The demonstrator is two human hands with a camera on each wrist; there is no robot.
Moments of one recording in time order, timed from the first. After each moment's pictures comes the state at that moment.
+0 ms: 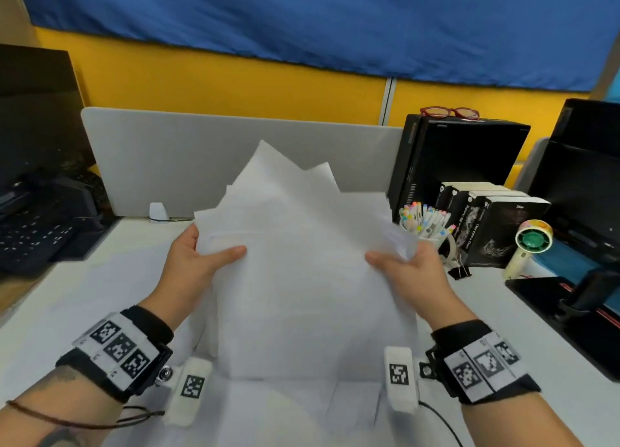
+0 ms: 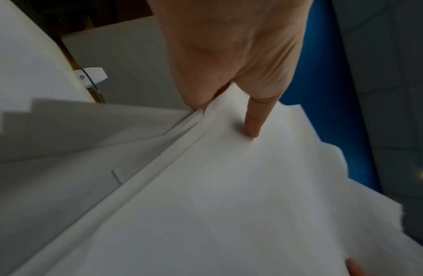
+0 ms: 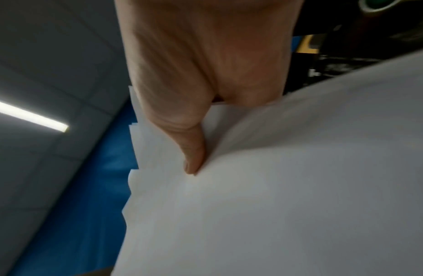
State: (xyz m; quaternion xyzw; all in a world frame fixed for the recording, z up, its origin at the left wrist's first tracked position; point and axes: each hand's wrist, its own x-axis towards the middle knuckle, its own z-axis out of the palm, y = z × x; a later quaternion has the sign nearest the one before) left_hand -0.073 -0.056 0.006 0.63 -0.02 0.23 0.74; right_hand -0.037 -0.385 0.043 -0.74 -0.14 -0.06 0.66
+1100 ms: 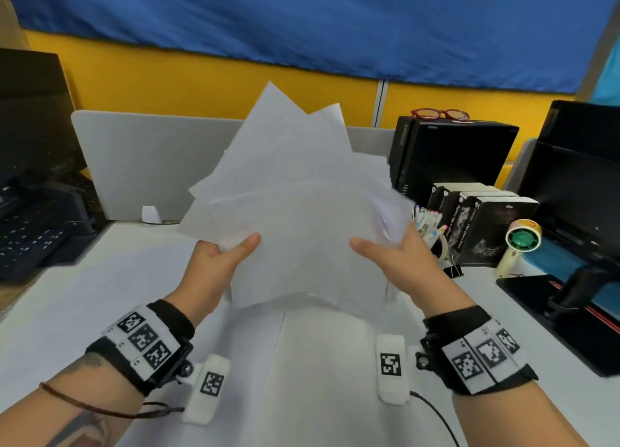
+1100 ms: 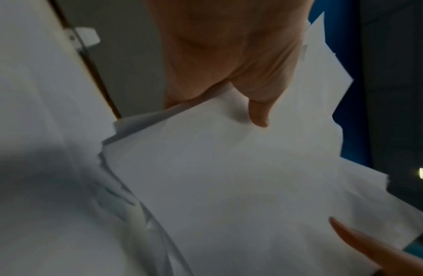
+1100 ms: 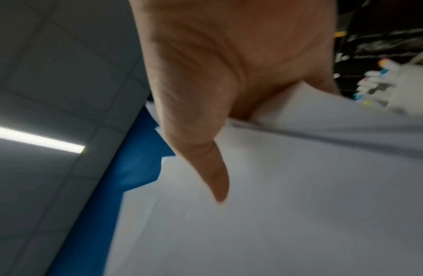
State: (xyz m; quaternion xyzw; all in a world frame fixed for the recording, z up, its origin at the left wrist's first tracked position) left_hand -0.067 -0.097 0.019 0.62 -0.02 0.19 0.76; right_hand -0.029 -0.383 0.063 -0.77 -0.17 -0.07 0.60
